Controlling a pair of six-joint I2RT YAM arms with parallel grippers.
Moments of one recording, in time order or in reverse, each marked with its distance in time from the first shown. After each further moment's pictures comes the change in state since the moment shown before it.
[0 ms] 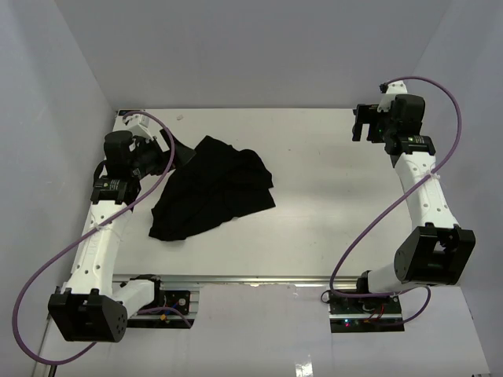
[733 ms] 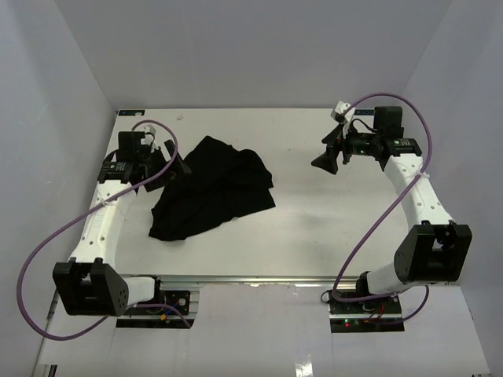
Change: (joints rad) left arm 0.000 0.138 0.071 -0.299 -0.145 0.023; right arm 0.082 -0.006 -0.049 -0.147 -0.861 -0.552
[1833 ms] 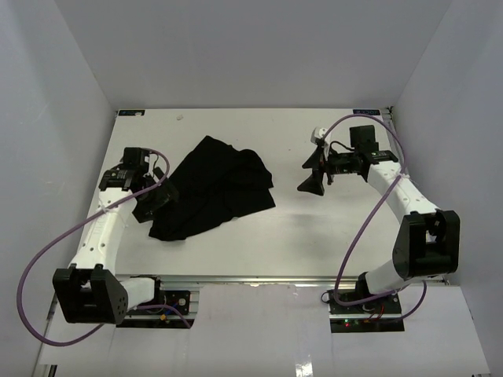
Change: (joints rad) left arm -0.023 -0.009 -0.082 -0.325 -0.308 -0.204; right arm 0.098 0.056 -0.190 0.040 -0.109 -0.089
